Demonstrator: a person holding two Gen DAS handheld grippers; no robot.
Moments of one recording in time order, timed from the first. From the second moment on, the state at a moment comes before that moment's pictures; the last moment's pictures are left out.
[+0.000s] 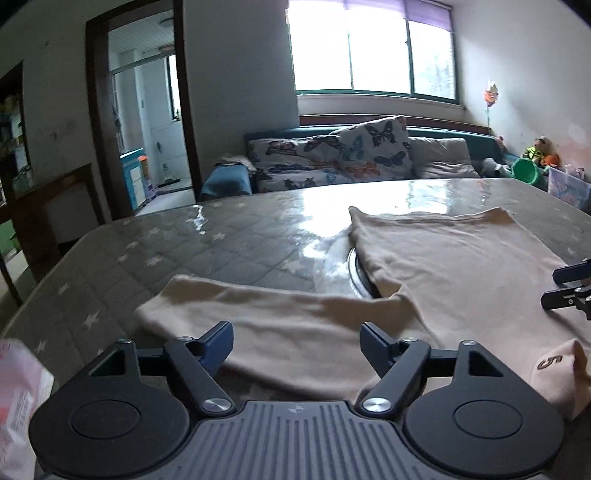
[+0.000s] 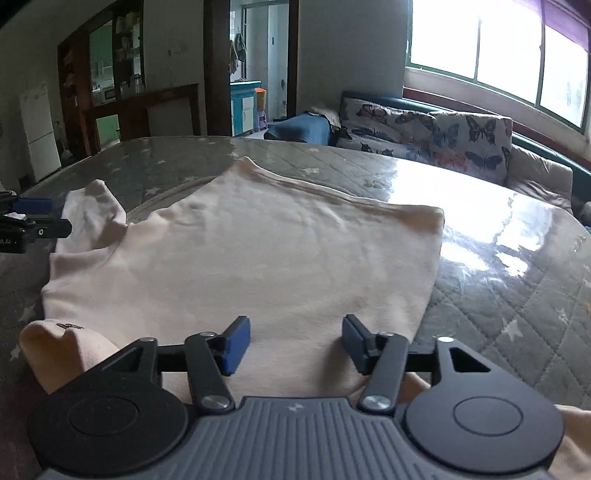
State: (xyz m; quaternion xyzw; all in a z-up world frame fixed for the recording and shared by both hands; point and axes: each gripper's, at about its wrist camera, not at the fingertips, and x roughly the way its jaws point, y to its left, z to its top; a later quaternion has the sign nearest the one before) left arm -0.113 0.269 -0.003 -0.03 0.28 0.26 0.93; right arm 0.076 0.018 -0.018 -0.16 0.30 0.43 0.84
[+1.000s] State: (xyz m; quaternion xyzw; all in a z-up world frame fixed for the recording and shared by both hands) left arm -0.127 0.296 -0.022 -0.11 0.31 0.32 0.89; right arm 0.069 0.026 -0.029 -0.18 0.30 0.43 0.83
